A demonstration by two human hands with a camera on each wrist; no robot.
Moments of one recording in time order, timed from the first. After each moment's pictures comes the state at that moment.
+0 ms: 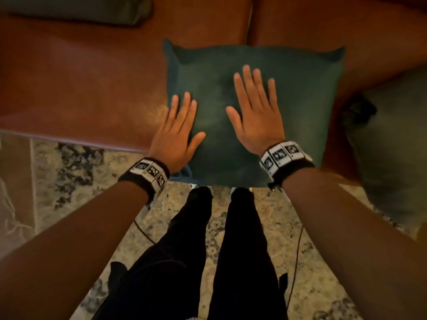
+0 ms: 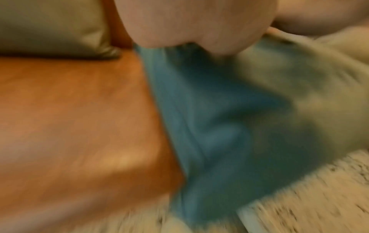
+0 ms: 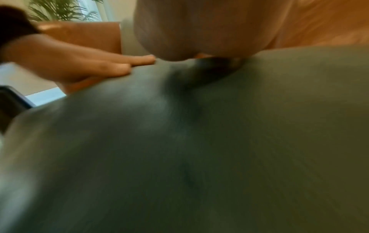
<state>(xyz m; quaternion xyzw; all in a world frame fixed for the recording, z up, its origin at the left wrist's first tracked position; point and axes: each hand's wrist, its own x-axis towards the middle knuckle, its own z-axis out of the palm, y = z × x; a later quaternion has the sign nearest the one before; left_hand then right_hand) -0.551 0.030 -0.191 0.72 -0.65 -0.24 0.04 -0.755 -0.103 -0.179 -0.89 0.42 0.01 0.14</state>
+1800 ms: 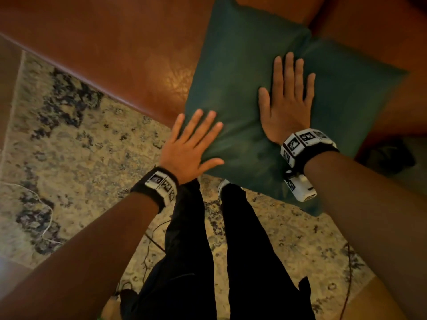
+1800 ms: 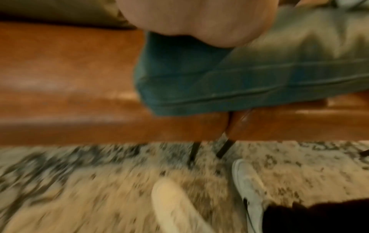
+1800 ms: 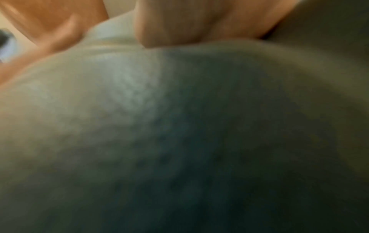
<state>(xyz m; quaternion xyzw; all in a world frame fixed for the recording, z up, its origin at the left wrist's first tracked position) -0.605 0.108 -0.233 0.76 -0.63 -0.13 0.00 -0.735 -0.136 -0.236 -0.91 0.40 0.09 0.11</state>
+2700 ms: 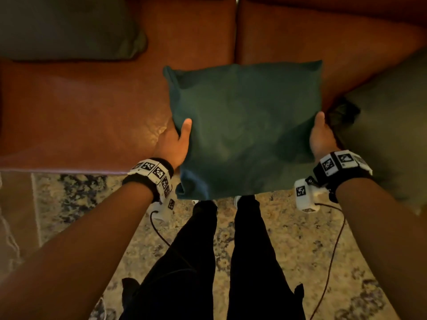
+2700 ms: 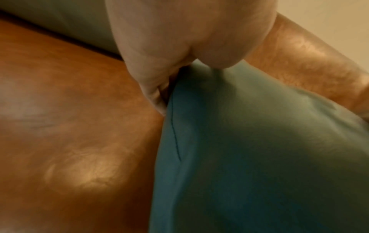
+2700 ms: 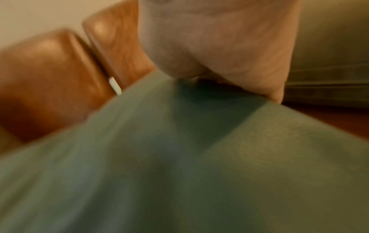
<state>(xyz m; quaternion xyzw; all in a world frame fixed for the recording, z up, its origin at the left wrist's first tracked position) -0.529 -0.016 -0.167 0.81 -0.33 -0.46 0.17 -0.853 -0.141 -0.149 -0.31 0.86 0.02 0.41</state>
